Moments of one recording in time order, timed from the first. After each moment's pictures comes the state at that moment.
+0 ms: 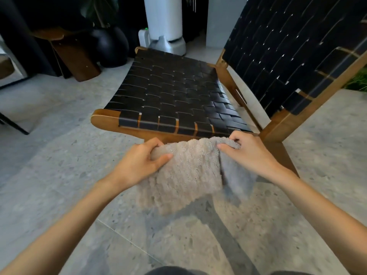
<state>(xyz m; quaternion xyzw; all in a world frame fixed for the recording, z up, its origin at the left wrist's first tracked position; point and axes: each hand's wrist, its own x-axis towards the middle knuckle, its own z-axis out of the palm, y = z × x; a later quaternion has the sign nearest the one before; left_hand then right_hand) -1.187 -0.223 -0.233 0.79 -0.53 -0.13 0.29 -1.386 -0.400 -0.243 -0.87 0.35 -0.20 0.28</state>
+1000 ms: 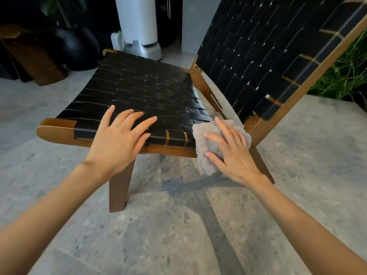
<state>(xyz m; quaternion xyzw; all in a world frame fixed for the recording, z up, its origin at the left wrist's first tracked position) -1.170 -0.284 -0.220 0.76 -0.61 0.23 0.01 -1.406 -0.474 -0.309 -0.93 0.27 -0.26 -0.02</state>
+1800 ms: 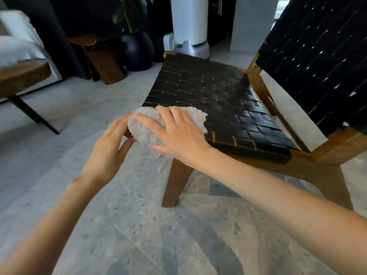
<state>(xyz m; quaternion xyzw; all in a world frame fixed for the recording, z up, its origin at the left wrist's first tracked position) -1.071 -0.181 -0.230 0.78 -0.51 0.12 0.33 -1.179 -0.340 -0.228 -0.94 0.04 -0.31 -0.16</state>
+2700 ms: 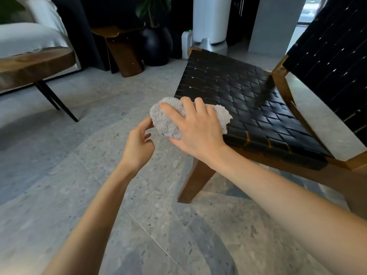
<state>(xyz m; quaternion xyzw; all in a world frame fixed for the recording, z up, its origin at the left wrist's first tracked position) -1.063 -0.177 -0.245 0.76 -0.37 -0.05 0.54 -1.149 -0.311 -0.228 -0.92 0.11 -0.32 -0.19</state>
